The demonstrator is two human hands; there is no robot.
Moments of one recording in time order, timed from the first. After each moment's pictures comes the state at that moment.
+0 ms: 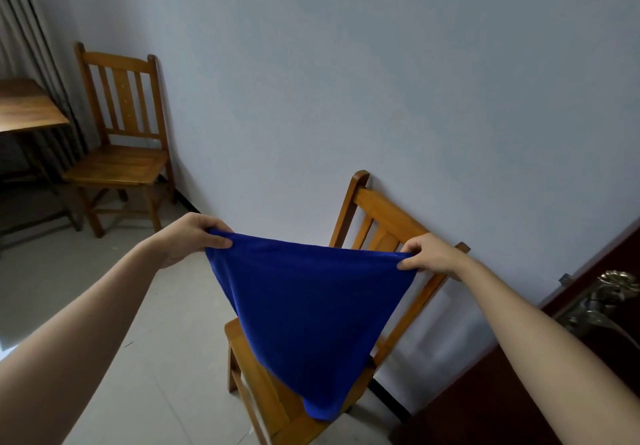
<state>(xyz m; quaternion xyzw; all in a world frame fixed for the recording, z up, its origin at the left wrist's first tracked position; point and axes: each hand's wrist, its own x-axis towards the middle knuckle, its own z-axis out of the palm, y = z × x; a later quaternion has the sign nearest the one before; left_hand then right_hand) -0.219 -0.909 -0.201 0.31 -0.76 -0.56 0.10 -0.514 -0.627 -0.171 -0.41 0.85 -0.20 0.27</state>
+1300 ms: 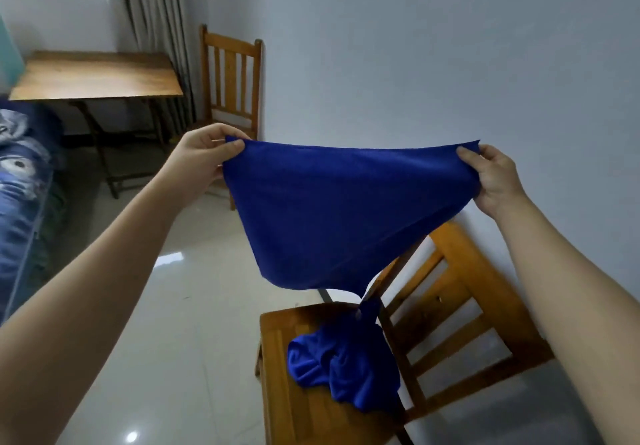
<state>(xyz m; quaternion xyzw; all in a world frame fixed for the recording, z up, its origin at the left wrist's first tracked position) -0.226 -0.930 -0.124 0.31 -0.64 -0.55 0.44 -0.588 -0.802 -0.100 -0.33 0.63 -0.65 0.26</state>
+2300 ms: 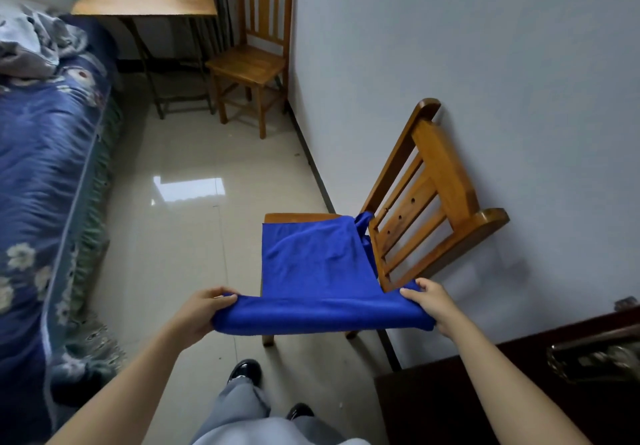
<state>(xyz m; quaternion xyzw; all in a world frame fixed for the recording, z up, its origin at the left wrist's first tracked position) -0.213 -0.607 -0.390 0.60 -0.35 -0.69 0.21 -0.588 -0.527 -0.346 -0.31 0.81 -0.22 0.45</state>
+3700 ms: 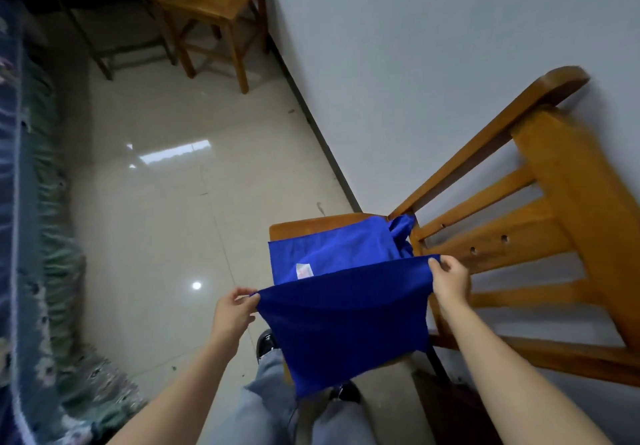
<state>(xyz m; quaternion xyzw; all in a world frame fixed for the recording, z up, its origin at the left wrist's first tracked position) -0.271 -0.814 -0.481 0.70 -0.33 -0.60 0.20 -0.588 -0.749 -0.461 -0.15 0.89 -0.32 0.29</state>
